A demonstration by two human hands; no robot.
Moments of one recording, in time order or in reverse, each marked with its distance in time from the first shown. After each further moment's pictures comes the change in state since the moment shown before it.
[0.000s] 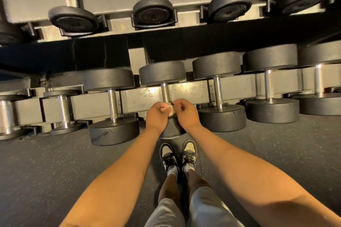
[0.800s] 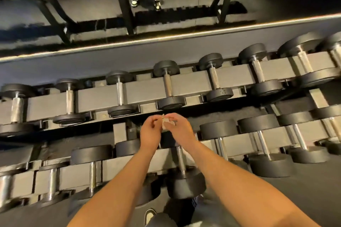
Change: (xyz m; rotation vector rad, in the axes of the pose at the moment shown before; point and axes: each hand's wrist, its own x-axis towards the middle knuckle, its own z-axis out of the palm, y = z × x) left_hand -0.024 0.277 0.042 -0.227 0.158 0.380; right_hand 0.029 -0.180 -0.231 0.233 -0.057 -0.333
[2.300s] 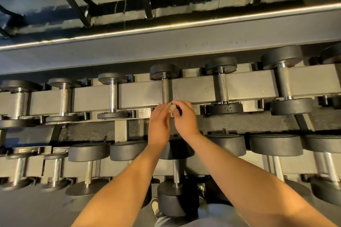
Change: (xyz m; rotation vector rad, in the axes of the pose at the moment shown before) left_hand 0.082 0.004 0.094 0.471 0.073 0.320; right_hand 0.120 0.008 -0.066 -0.136 0.027 -0.067
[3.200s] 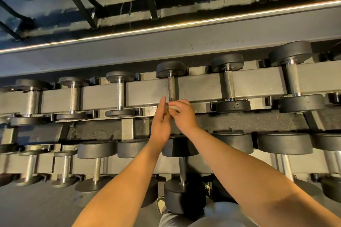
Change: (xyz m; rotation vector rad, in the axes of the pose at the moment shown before) left_hand -0.009 0.014 -0.029 -0.485 -0.079 -0.297; right_hand 0.006 -0.006 0.023 -0.022 -0.114 0.015
